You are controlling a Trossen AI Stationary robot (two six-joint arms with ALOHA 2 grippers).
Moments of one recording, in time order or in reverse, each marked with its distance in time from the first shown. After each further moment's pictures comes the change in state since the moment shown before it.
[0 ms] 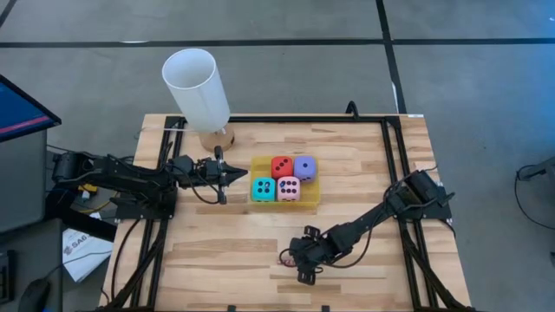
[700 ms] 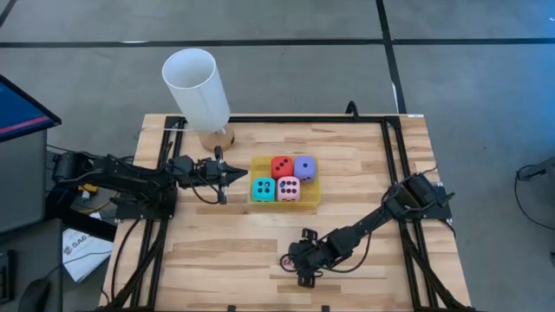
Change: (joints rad) left arm 0.000 0.000 0.000 -0.003 0.000 0.000; right arm 0.016 0.041 0.004 0.057 0.029 -0.042
